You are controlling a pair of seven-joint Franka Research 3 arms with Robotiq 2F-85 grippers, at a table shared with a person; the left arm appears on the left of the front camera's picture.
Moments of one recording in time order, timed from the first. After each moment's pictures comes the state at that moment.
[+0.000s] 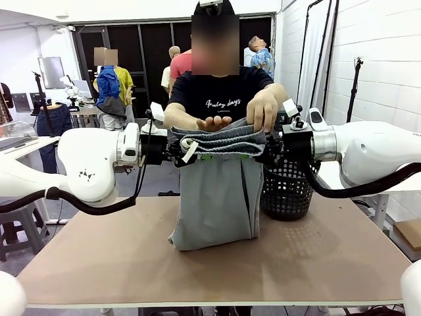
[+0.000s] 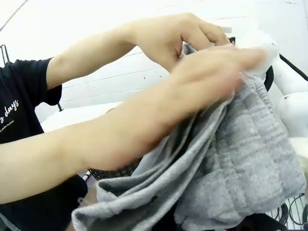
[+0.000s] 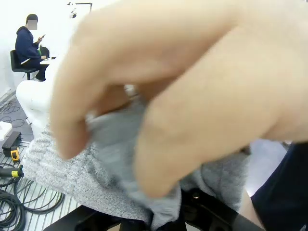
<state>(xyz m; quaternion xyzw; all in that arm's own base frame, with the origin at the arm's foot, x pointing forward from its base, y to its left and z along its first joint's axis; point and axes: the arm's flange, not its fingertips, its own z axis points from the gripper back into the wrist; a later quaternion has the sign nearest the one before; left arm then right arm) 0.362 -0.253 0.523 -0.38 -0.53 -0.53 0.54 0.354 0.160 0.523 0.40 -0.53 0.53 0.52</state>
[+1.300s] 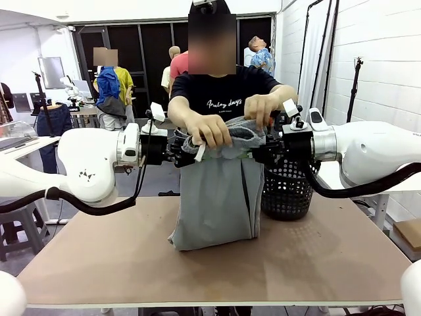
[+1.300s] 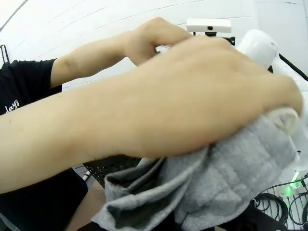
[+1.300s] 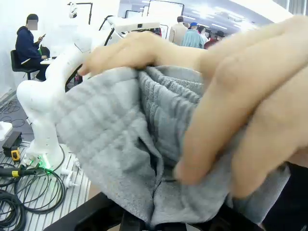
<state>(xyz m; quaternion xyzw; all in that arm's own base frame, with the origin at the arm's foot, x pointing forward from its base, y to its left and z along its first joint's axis) 0.362 -0.253 0.523 -0.38 -0.53 -0.53 0.54 0.354 0.160 0.523 0.40 -0.53 0.53 0.52</state>
